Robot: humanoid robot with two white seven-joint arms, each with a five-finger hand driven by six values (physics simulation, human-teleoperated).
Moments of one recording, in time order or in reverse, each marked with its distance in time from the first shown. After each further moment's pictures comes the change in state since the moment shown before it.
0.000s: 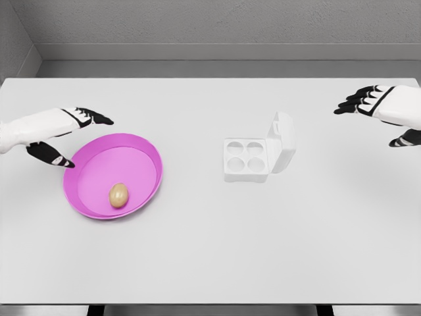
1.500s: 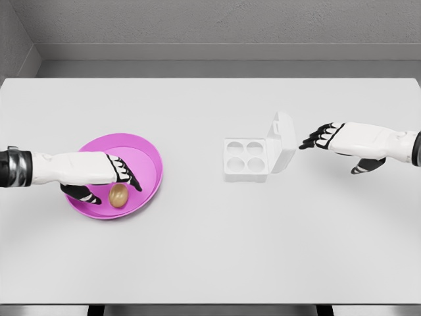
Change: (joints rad) left arm -0.094 0.044 -0.277 -0.195 -0.109 0.000 -0.066; right arm -0.043 0.168 0.183 0.109 0.176 0.000 0.000
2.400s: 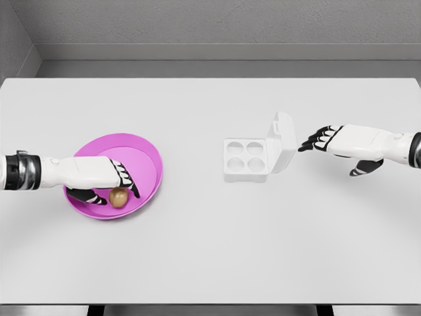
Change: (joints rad) left arm 0.008 -0.040 -0.008 0.041 -0.061 0.000 0.000; right arm -0.009 0.007 0.021 0.021 -0.001 0.000 0.000
